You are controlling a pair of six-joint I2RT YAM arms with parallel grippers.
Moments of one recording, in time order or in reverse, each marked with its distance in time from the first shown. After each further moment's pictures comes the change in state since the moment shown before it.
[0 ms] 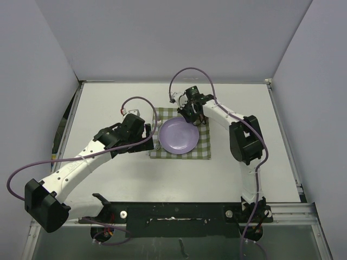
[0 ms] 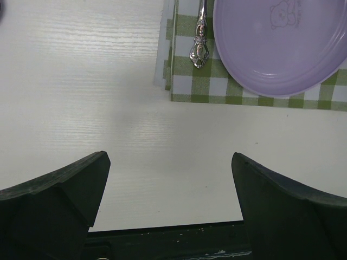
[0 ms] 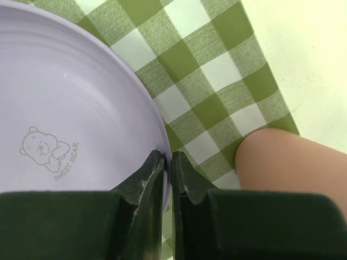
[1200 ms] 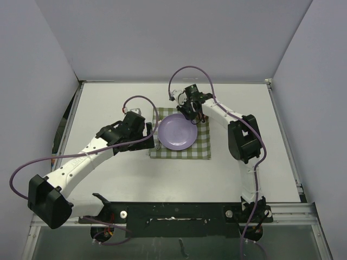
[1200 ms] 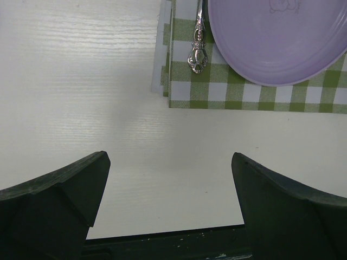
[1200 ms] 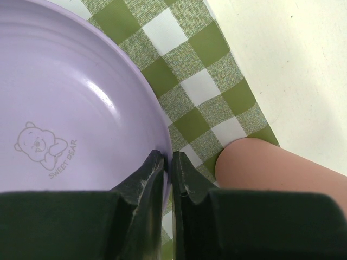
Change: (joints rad) left arm 0.032 0.042 -0.002 0.039 0.036 0.034; right arm 0.000 0.047 0.069 0.014 0.025 -0.011
